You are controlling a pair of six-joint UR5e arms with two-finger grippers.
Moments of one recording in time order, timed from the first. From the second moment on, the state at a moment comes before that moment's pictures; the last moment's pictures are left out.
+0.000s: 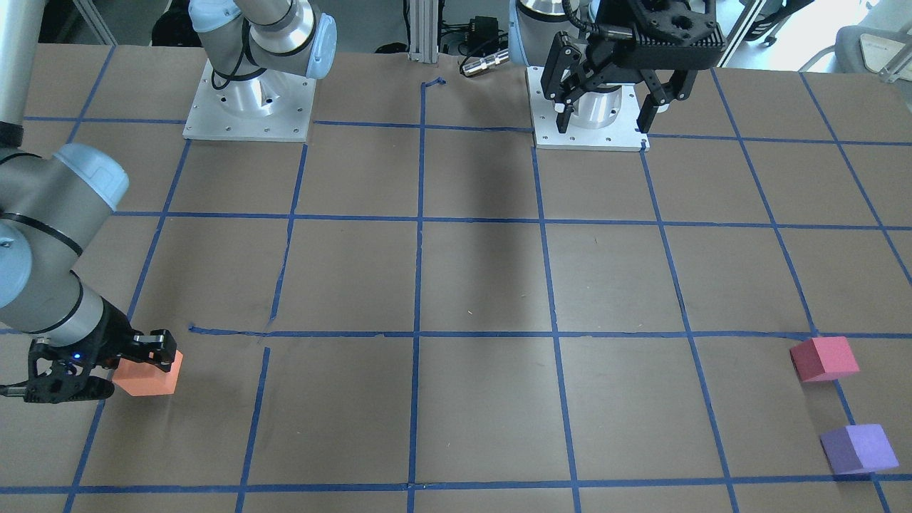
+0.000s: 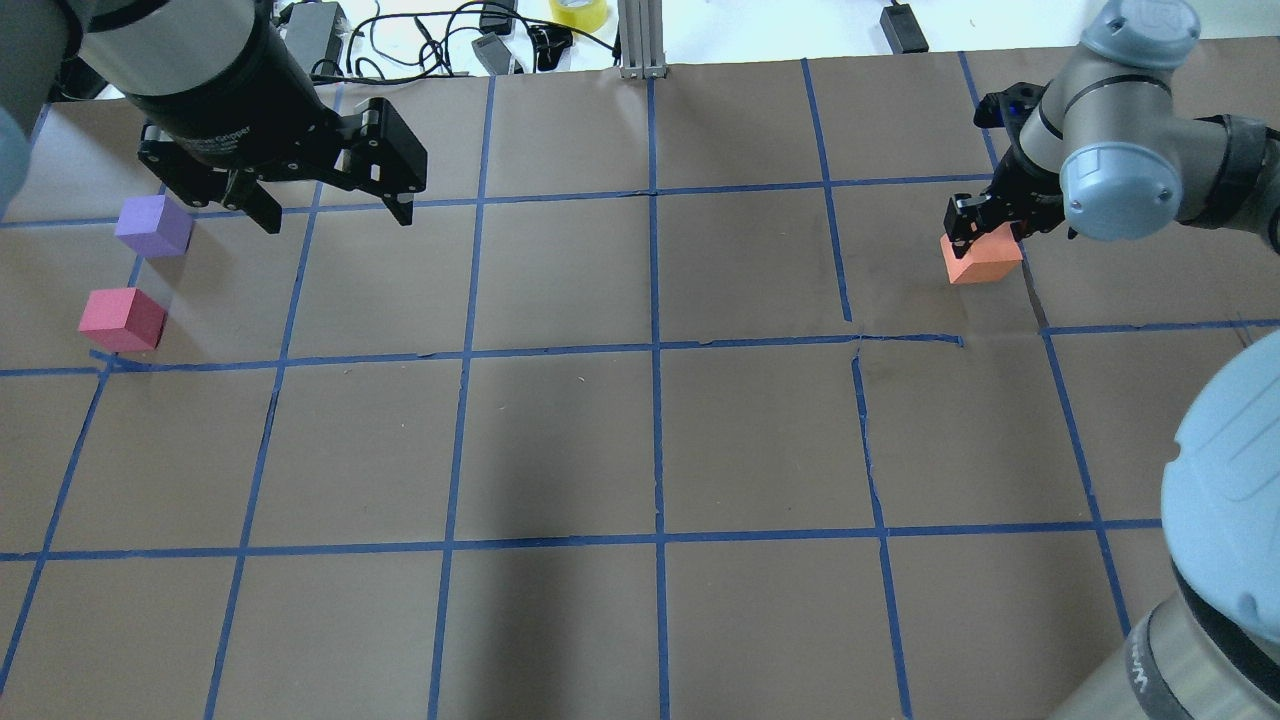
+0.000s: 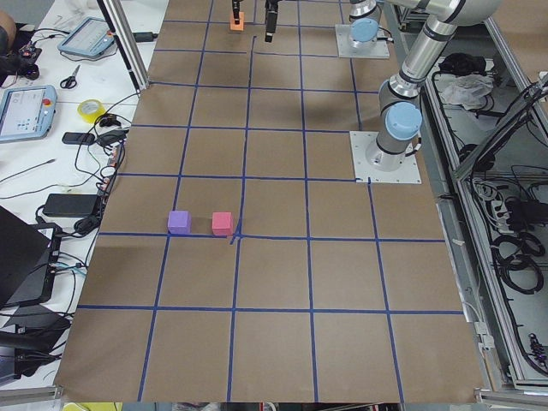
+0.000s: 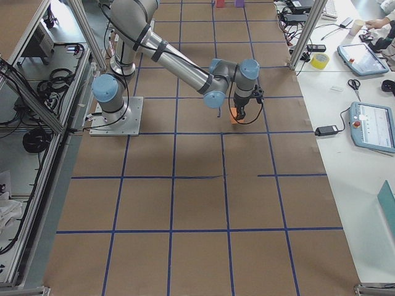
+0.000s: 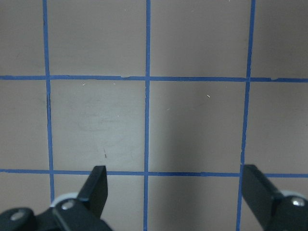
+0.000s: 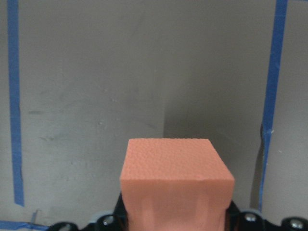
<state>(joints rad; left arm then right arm) -1.67 -1.48 -1.50 -1.60 1.60 -0.13 1.34 -1.14 1.68 -2.14 -1.54 -0.29</state>
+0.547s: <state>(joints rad) -1.67 -1.48 -1.51 -1.60 1.60 -0.13 1.61 -1.16 1.61 -2.13 -1.55 0.02</state>
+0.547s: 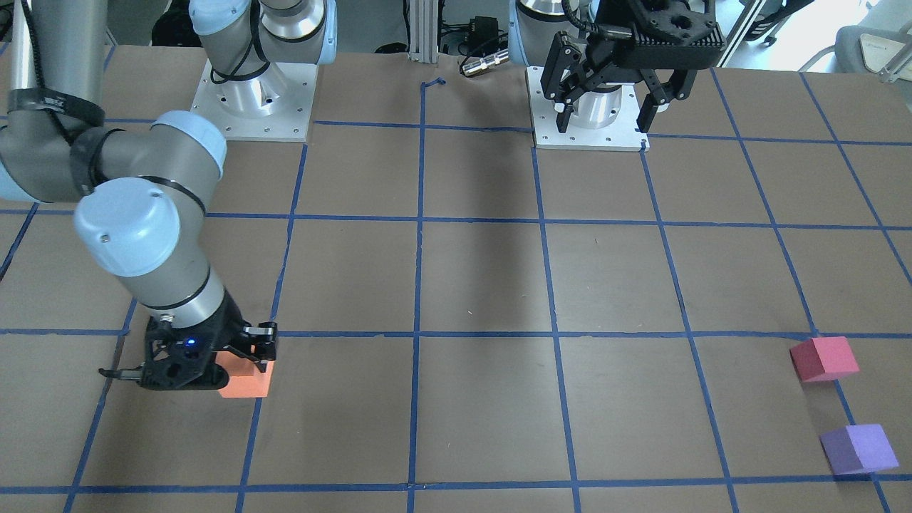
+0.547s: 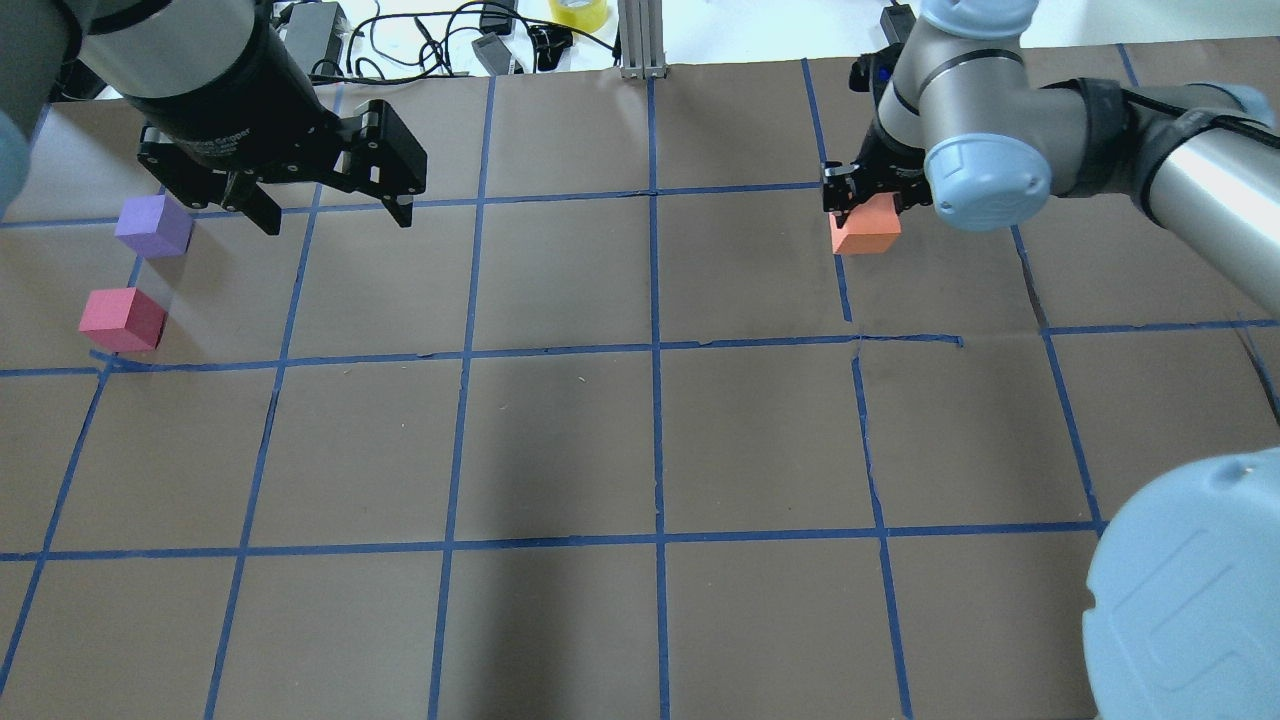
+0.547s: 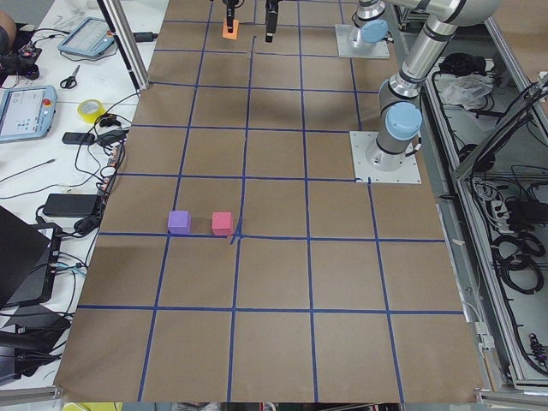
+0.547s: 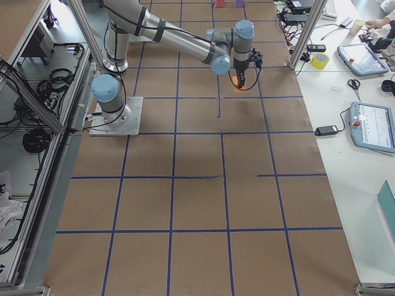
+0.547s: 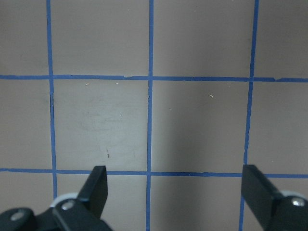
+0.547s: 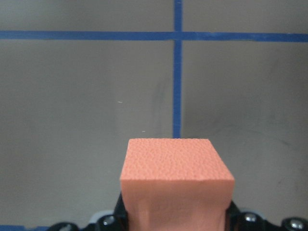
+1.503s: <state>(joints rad) -1.67 -1.48 -1.52 -1.60 1.60 -0.13 1.91 -1.10 1.54 -2.08 -1.54 0.45</state>
